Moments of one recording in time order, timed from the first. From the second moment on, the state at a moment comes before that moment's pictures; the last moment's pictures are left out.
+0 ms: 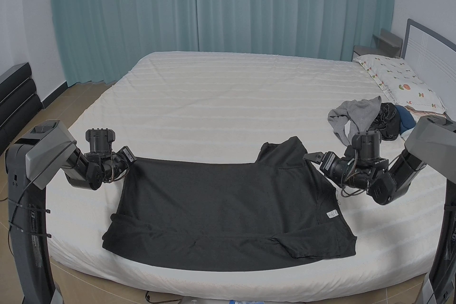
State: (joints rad) left arm 0.03 2.45 -1.24 -0.66 -0.04 -0.64; right arm 0.22 2.23 -0.87 -0.88 0.16 0.75
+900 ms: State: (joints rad) left arm 0.02 2.41 -1.21 -0.66 -0.04 -0.65; right arm 0.15 2.55 -1.36 -0.61 0.13 0.47
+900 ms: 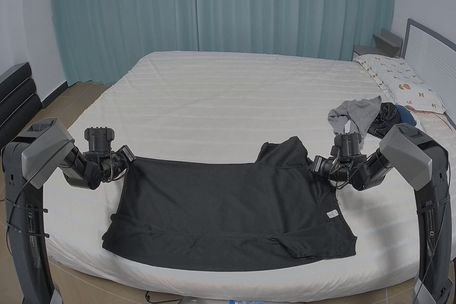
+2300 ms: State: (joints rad) left arm 0.02 2.41 -1.21 -0.66 -0.04 -0.65; right arm 0.12 2.55 -1.41 -0.63 0.28 0.42
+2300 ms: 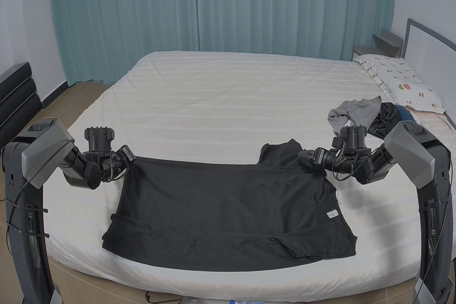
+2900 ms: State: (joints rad) left arm 0.02 2.41 -1.21 -0.66 -0.04 -0.65; right arm 0.13 2.61 -1.47 -0.67 0.27 0.45
